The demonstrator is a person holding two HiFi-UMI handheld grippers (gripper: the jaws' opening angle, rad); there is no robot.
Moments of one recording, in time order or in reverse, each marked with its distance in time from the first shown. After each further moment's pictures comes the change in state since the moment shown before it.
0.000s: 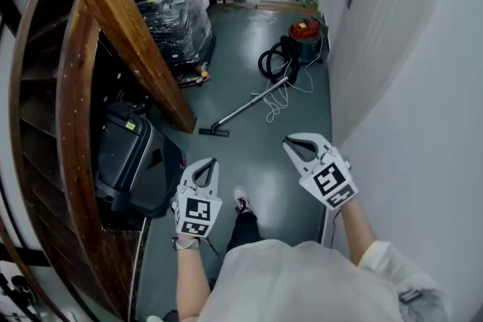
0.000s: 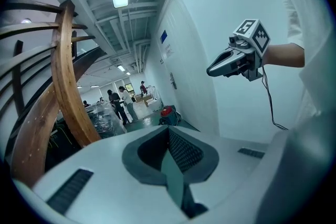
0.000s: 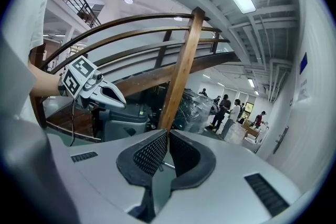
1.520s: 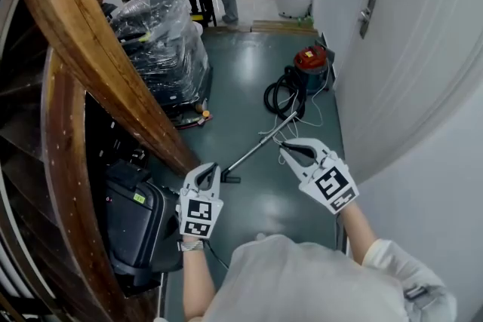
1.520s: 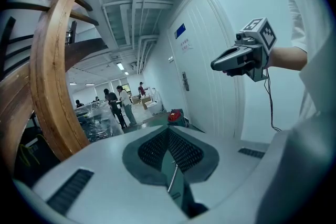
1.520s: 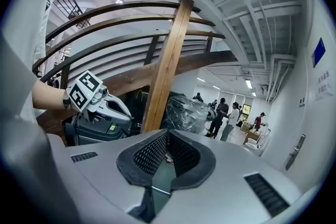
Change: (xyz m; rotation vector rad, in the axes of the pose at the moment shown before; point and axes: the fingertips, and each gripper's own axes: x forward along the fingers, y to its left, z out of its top) left arm 0.221 0.254 0.014 -0.033 -0.042 -0.061; right arm 0.261 -0.155 0.081 0.015 -0.061 -0.041
